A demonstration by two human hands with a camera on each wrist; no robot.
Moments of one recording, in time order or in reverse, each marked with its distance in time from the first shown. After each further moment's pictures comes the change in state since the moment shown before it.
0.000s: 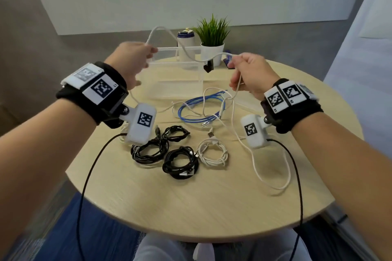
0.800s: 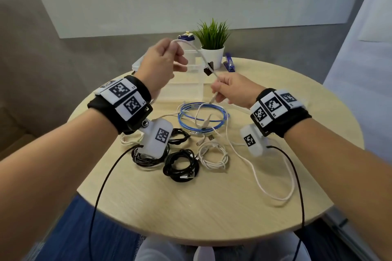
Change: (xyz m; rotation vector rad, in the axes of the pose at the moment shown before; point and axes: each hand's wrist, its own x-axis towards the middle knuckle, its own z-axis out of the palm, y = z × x) left_hand -0.007 -0.004 0.045 -0.133 -0.044 0.329; right_hand -0.013 0.002 0.021 -0.406 -0.360 -0.087
